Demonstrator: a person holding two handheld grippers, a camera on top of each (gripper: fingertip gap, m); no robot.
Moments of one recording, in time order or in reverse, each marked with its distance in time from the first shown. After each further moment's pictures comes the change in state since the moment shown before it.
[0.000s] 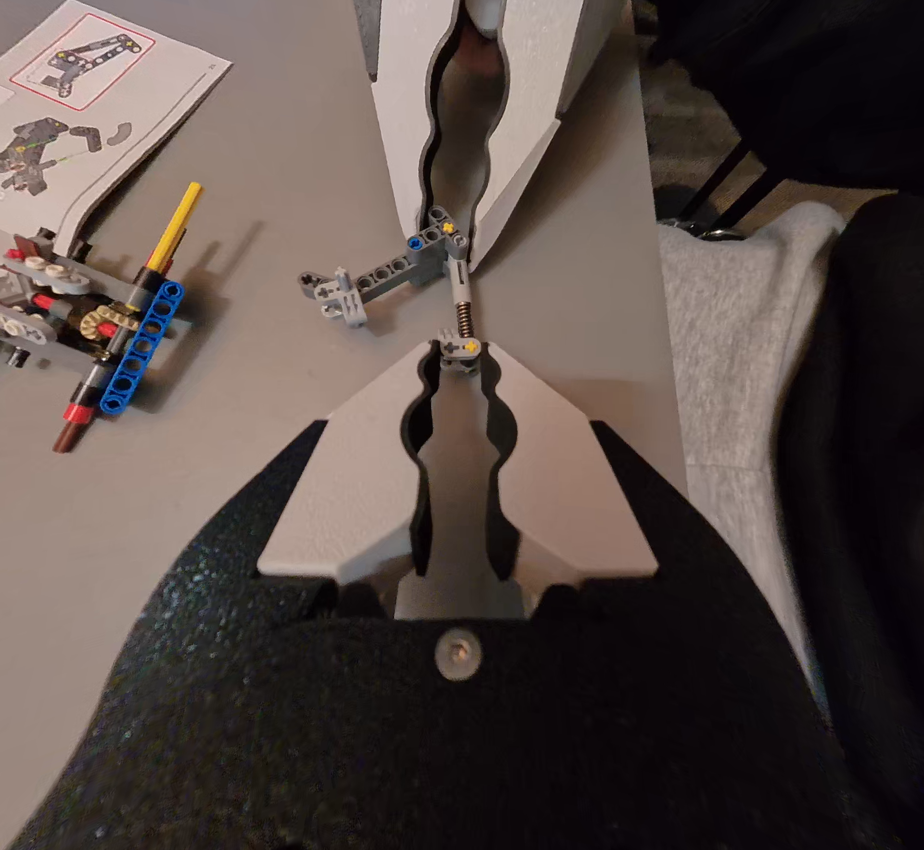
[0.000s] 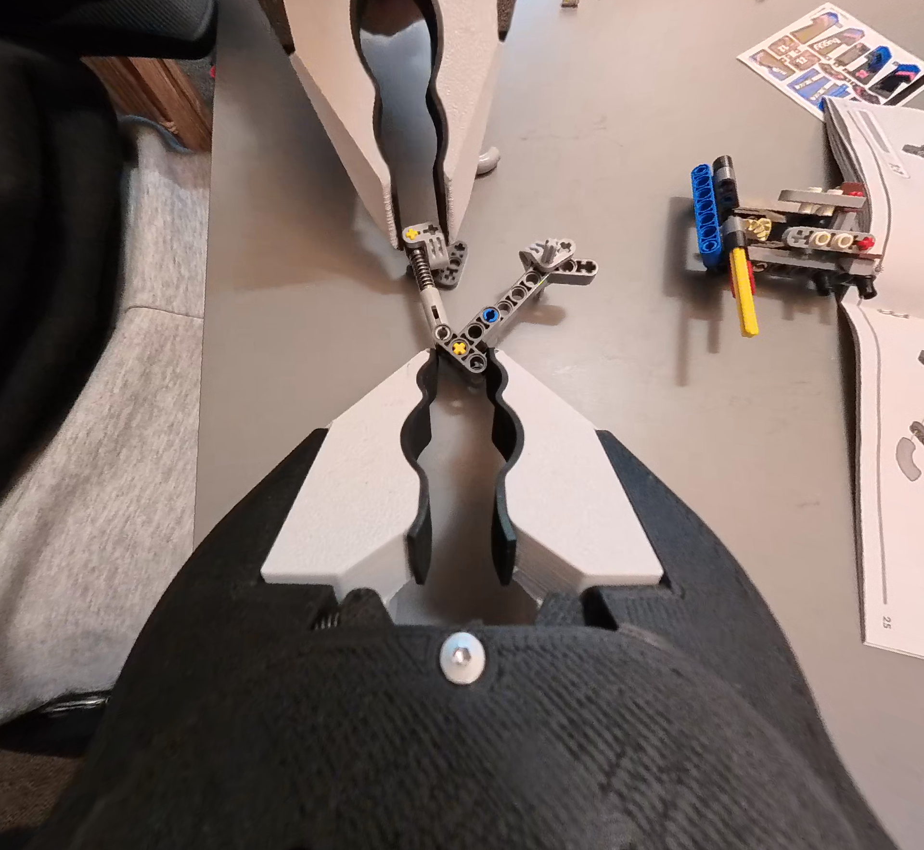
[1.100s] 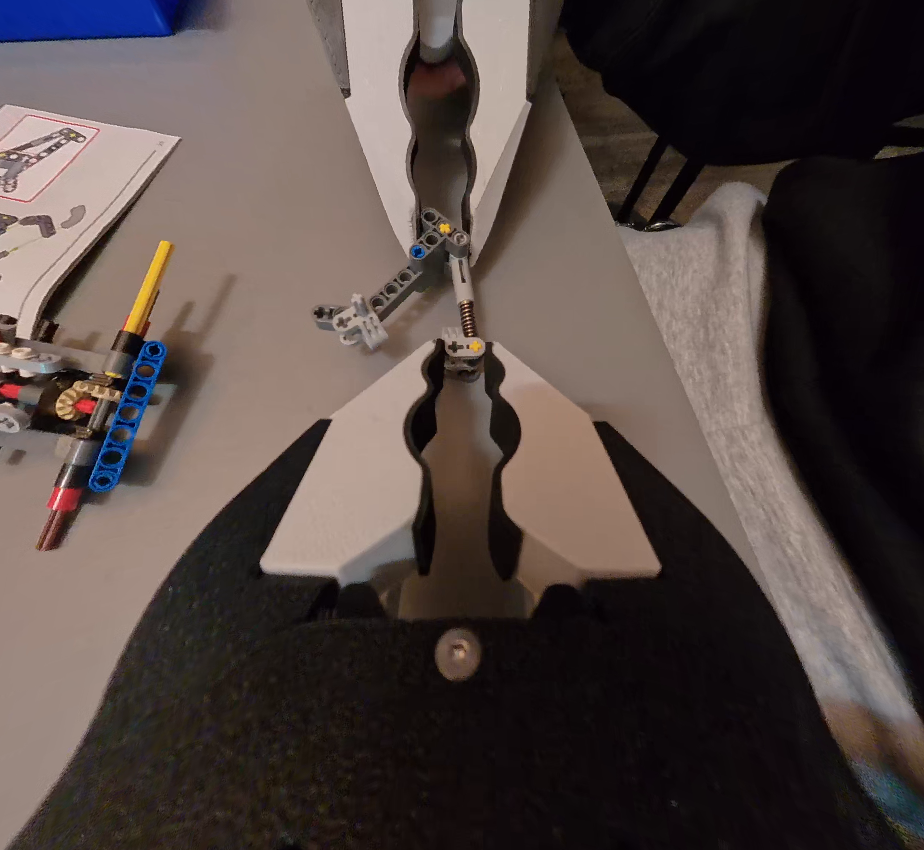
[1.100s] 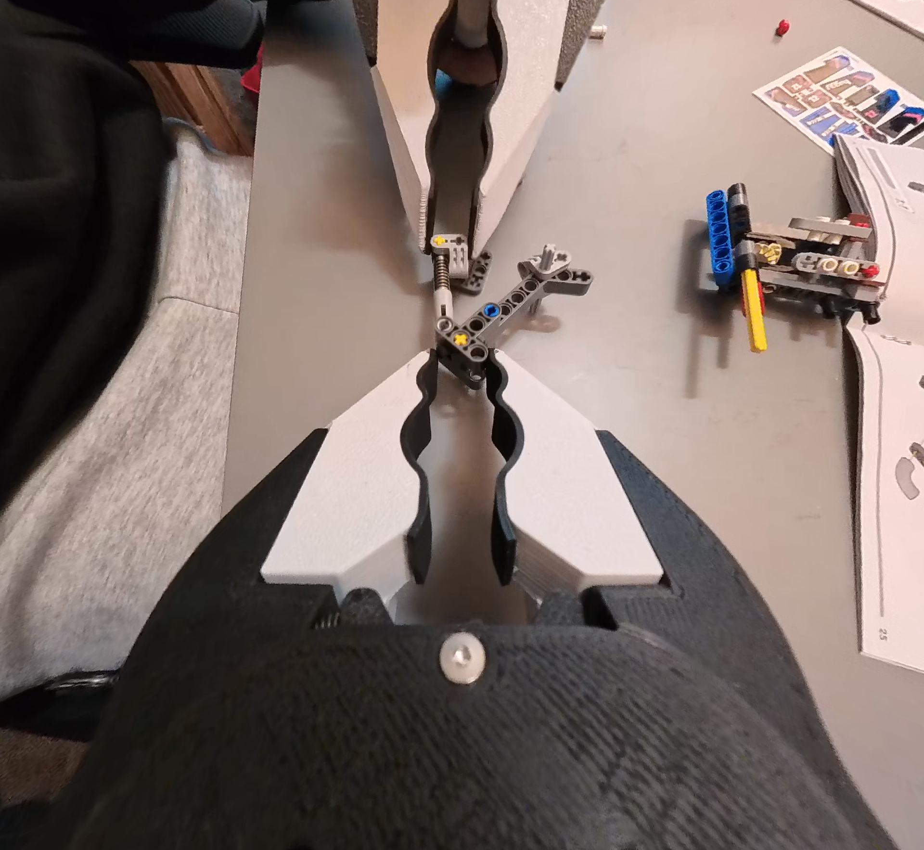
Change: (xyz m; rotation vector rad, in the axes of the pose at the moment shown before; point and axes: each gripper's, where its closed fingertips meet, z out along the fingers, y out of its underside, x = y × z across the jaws) left arm 0.002 -0.001 0.001 0.098 0.168 0.142; right arm -0.009 -0.004 -0.007 0.031 -0.033 -0.042
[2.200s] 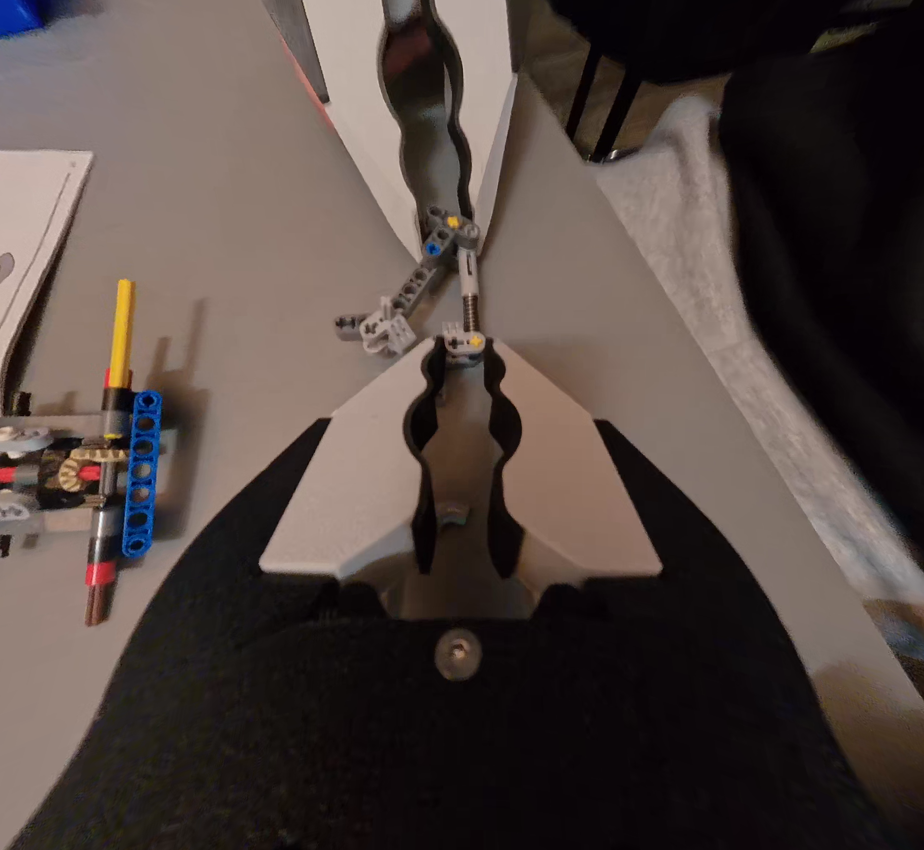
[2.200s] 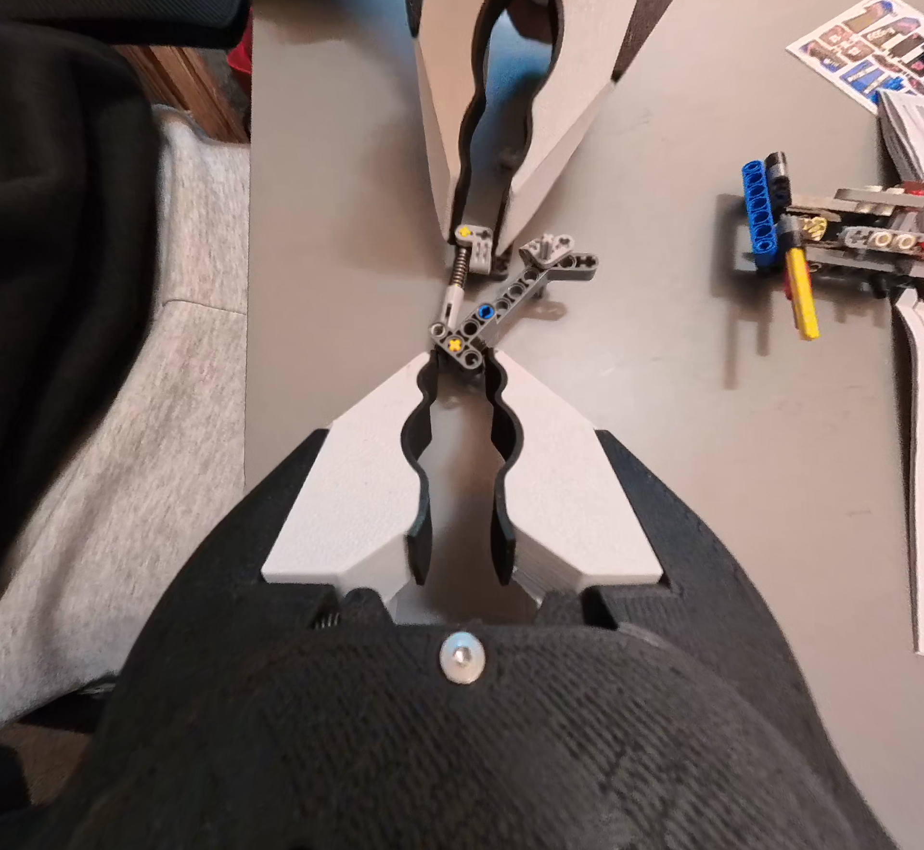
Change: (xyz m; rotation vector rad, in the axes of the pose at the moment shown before) left arm -0.002 0.007 0.001 -0.103 0.155 0.147; right arm -0.009 0.006 0.008 -0.052 0.011 0.037
